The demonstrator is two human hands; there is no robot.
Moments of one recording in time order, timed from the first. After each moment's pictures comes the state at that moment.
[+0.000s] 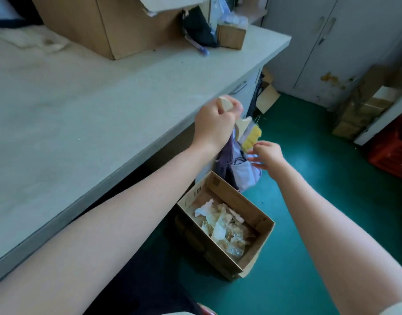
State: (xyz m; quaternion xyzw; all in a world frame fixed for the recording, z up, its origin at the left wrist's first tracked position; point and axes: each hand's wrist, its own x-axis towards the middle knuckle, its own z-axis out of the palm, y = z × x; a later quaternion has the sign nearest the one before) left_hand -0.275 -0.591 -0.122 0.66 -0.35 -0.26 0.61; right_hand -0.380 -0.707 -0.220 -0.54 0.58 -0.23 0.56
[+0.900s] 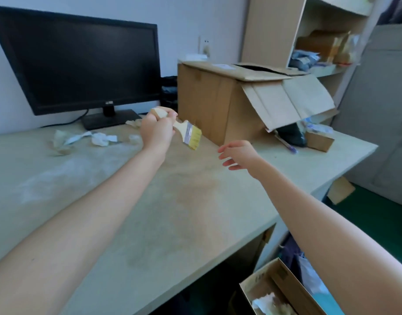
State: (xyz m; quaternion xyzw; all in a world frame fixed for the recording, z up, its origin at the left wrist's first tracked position) left_hand -0.041 -0.434 -0.003 0.65 -0.13 0.00 0.75; right_hand -0.134 -0.590 -0.042 -0.79 0.28 -0.14 0.52
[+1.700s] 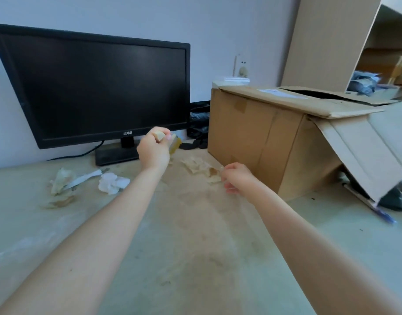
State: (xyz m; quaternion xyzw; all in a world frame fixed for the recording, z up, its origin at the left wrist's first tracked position) left_hand 0.156 -0.463 -0.025 0.76 -0.11 0.17 0.62; right_hand 0.068 -0.618 -0.057 -0.78 0.31 -0.09 0.54
